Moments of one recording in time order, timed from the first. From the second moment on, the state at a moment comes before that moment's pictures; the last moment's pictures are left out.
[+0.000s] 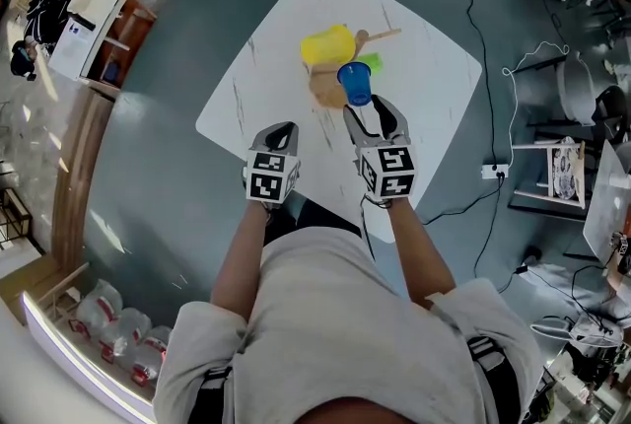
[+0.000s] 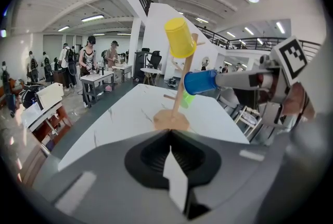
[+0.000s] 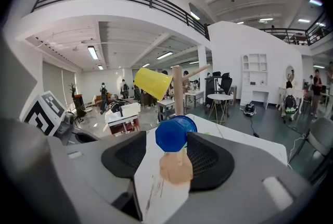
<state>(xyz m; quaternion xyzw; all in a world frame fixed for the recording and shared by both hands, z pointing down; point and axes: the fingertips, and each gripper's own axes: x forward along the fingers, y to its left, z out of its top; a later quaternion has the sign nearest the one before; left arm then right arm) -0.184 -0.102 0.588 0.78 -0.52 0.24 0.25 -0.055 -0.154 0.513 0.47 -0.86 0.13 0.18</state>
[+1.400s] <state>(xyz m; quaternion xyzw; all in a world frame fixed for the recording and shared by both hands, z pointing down) -0.111 0.019 0.454 0.86 -0.50 0.10 0.09 0.000 0.031 0.438 0.58 -0.81 0.07 0.08</state>
